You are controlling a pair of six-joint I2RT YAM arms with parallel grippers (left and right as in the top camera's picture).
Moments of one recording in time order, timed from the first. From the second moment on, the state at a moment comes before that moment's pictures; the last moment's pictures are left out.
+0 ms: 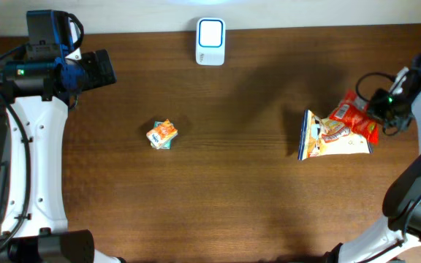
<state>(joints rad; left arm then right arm) 0.05 1.69 1.87 -1.12 -0.11 -0.18 -0.45 1.91 1.52 -0.92 -0.12 0.15</state>
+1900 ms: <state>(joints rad) 0.05 1.69 1.87 -1.12 -0.11 -0.18 0.58 2.39 1.98 -0.83 -0.53 0.40</state>
